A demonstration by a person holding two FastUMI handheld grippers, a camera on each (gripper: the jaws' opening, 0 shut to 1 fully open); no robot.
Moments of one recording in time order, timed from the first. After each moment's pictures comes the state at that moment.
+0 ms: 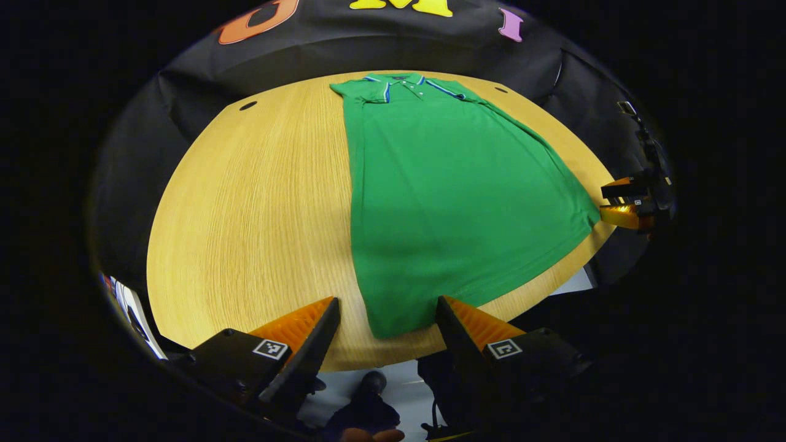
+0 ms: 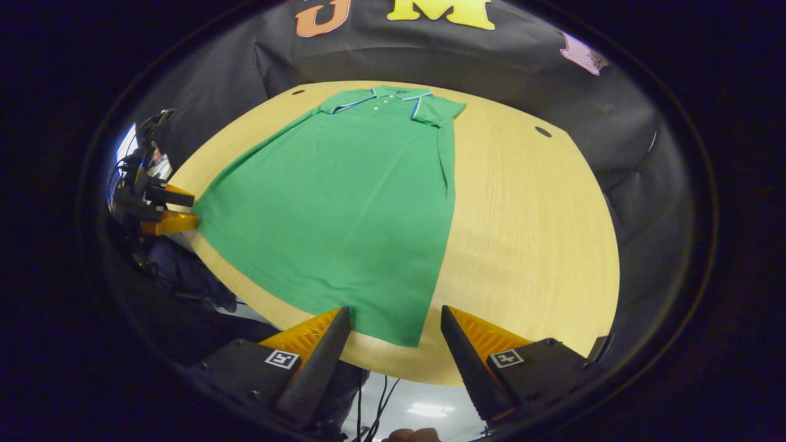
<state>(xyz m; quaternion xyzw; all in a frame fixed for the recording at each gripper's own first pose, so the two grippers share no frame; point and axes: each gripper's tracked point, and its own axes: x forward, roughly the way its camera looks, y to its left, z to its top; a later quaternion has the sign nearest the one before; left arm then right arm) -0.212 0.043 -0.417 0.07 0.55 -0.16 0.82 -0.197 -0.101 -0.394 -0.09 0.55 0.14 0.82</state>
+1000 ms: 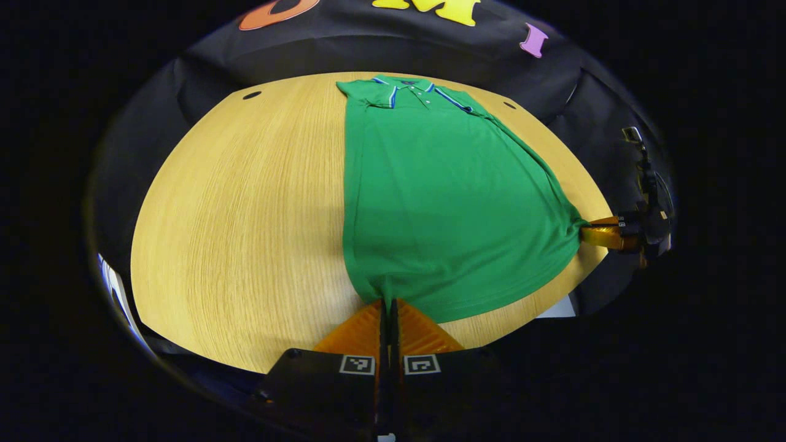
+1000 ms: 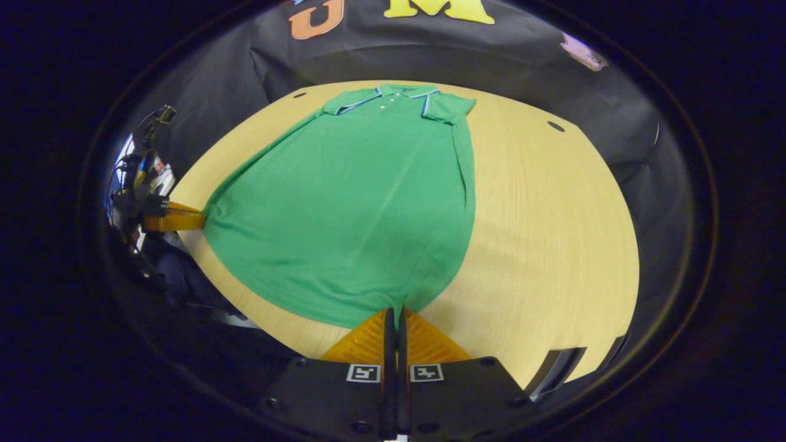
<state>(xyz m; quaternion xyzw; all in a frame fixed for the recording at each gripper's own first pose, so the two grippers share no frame) -0.192 0.020 -0.408 0.00 0.55 -0.15 0.82 -0.172 -0.078 -0.388 -0.05 0.54 0.15 0.82</state>
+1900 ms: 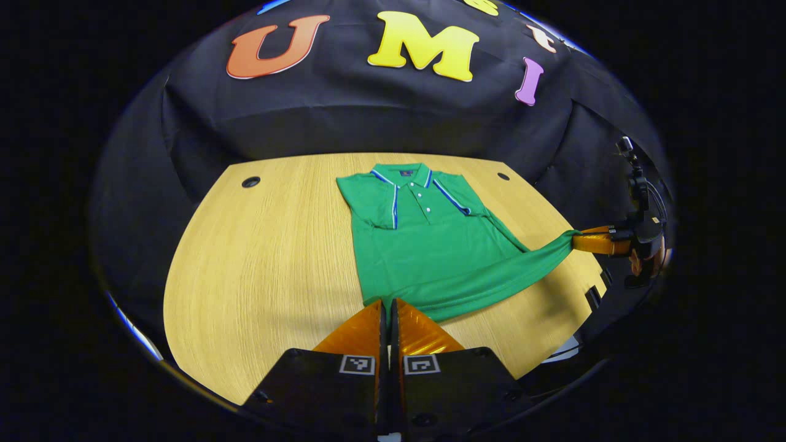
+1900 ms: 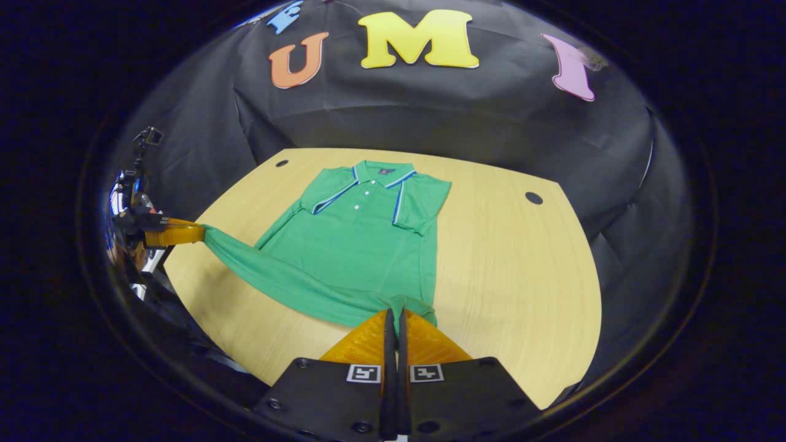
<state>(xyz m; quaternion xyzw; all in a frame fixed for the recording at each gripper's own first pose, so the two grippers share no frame) -0.034 0.020 -0.302 -0.01 0.41 -0.17 0.89 -0.028 -0.079 -0.284 -0.03 0.45 0.12 0.89</state>
